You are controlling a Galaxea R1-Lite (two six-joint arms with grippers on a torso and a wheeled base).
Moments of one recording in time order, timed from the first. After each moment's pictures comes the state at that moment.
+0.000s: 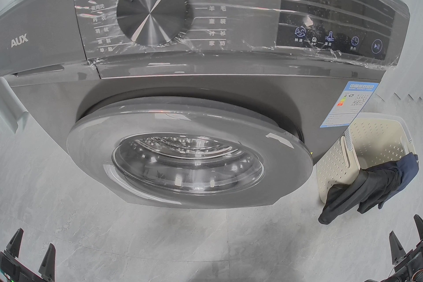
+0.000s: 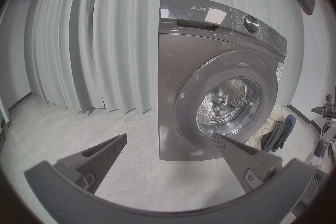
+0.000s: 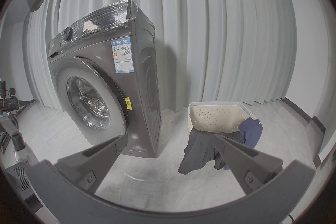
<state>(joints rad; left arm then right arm) 0.00 0.02 -0.02 0.00 0.01 -0.06 0.00 0.02 -0.02 0.01 0.02 0.01</state>
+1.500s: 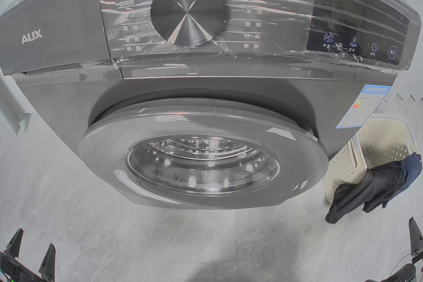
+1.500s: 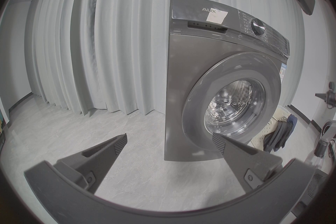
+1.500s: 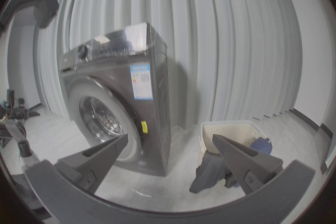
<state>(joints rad) 0.00 0.02 -0.02 0.00 0.01 -0.06 0.00 0.05 -0.16 -0.03 0.10 0.01</state>
